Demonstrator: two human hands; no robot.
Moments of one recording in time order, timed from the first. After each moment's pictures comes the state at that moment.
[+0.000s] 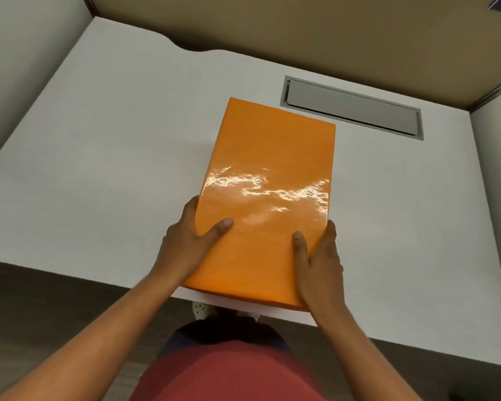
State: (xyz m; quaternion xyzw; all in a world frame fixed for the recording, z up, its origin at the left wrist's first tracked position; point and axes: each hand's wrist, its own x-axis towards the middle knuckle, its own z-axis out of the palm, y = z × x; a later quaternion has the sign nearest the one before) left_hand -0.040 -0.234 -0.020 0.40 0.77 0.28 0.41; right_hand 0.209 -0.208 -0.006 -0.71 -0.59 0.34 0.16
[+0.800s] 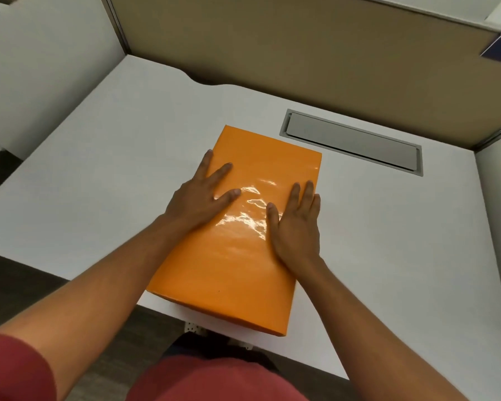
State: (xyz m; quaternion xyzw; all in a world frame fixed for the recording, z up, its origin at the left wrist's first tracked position) left_hand -0.035 -0.120 -0.016 0.58 0.78 0.13 0.21; right_hand 0.195 -0.092 -0.010 -0.62 -0.74 0.22 0.10
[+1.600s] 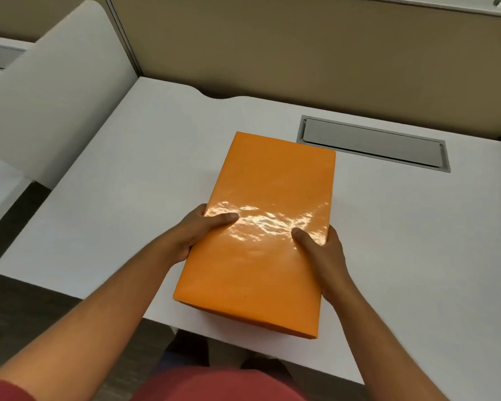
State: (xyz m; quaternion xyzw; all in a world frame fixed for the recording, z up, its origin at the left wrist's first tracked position) left_hand -0.095 -0.155 -0.008 0.23 0.66 0.34 0.63; right_hand 0.192 -0.120 -0.013 -0.64 -0.43 0.58 0.26
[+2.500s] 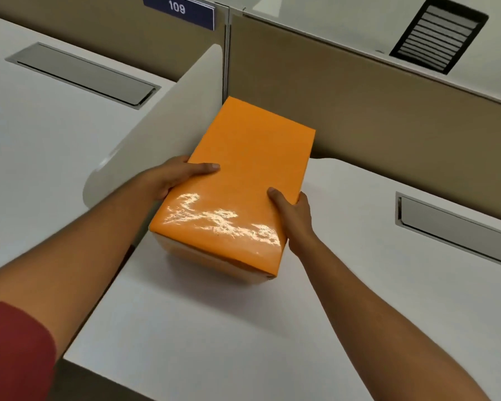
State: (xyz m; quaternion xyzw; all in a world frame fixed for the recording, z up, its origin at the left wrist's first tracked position) left_hand -0.565 -0.025 0.042 0.28 0.70 0.37 0.55; right_hand -0.293 0.029 0.010 -0.60 -0.49 0.56 0.27
